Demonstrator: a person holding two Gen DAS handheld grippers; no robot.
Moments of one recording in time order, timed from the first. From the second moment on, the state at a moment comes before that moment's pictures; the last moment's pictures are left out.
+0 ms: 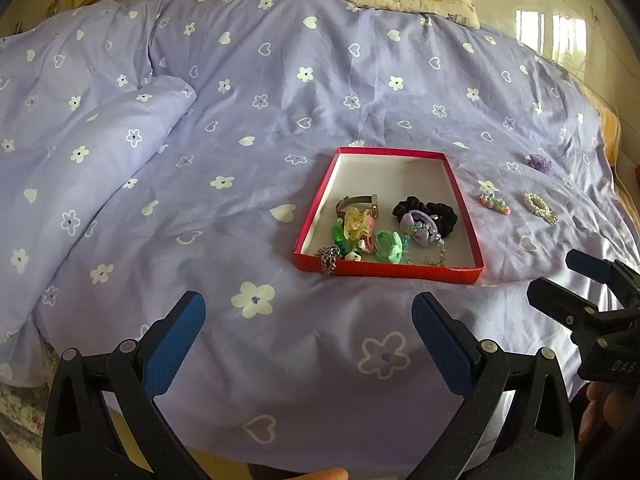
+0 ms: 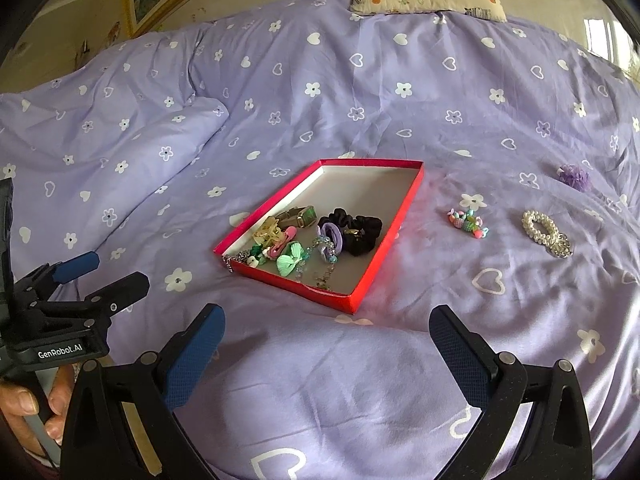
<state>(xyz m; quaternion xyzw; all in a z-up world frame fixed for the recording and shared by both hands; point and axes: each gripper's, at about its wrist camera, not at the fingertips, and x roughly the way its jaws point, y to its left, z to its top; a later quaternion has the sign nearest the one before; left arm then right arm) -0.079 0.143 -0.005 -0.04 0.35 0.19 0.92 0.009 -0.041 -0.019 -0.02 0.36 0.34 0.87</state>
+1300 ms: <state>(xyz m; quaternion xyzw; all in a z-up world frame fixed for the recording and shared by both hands) -0.086 0.140 -0.001 -0.04 0.34 0.20 0.92 0.004 -0.039 -0.015 -0.02 0.36 0.34 0.87</state>
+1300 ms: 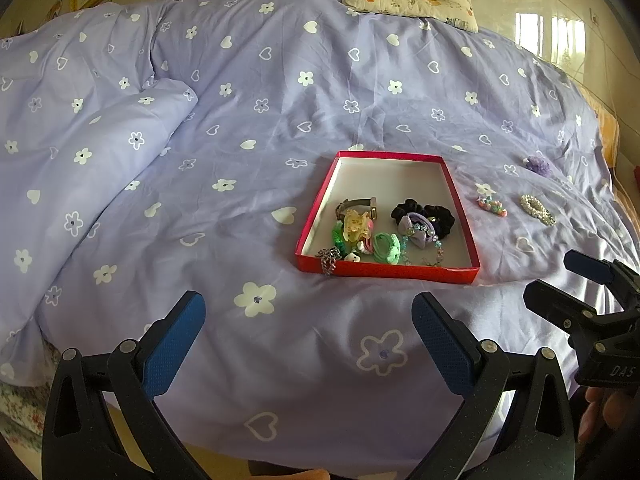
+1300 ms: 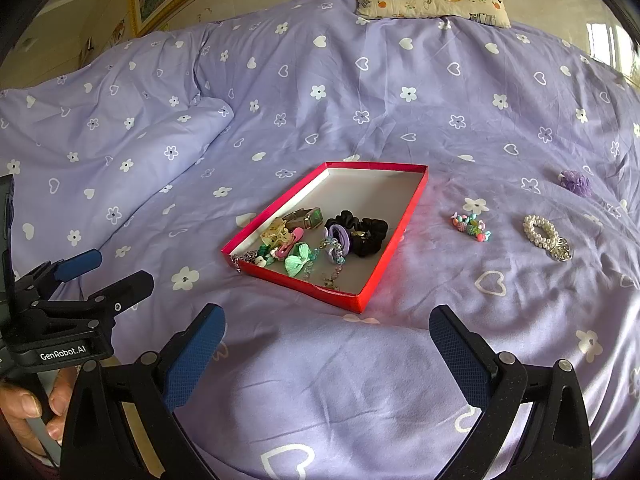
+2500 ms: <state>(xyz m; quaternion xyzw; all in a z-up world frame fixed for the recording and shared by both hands) -0.087 0.134 -0.004 -0.04 0.34 0.19 0.92 0.000 -0.037 -0.015 -0.02 0.36 0.34 0.87</state>
